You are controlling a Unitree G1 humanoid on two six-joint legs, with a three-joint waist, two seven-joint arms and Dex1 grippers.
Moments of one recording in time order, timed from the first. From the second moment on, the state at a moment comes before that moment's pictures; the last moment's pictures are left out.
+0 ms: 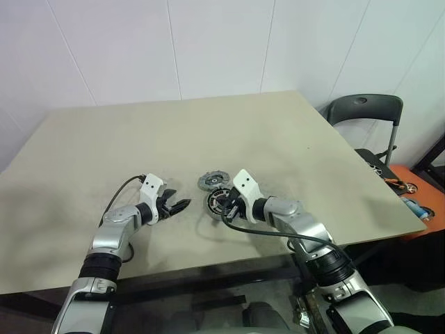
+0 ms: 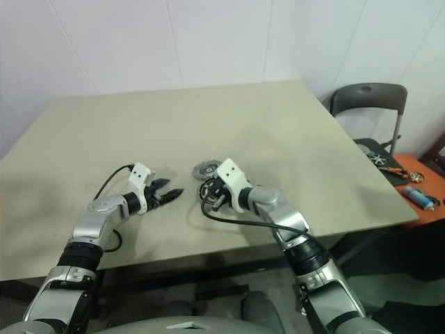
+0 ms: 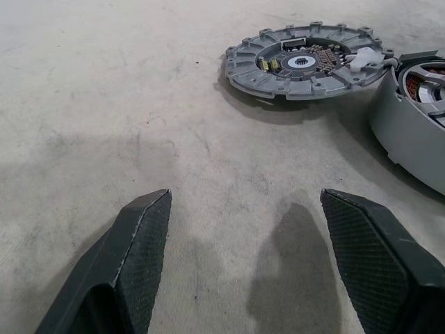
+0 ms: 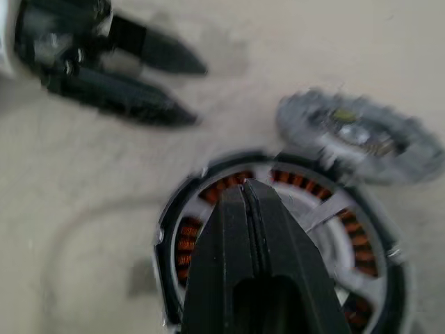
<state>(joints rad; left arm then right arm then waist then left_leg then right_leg) -0.37 0.39 0.02 0.44 -0.21 0.27 -0.78 -0.43 -0.27 0.35 0.01 0.13 0.61 0.60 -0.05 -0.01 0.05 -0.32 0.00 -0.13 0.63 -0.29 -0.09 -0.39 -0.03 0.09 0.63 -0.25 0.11</state>
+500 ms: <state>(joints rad) -0.36 0.39 0.01 0.44 -0.21 0.25 -0.77 -0.48 -0.20 0.19 0.03 0.28 0.75 0.61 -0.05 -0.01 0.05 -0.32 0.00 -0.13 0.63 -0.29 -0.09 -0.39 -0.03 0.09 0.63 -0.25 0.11</state>
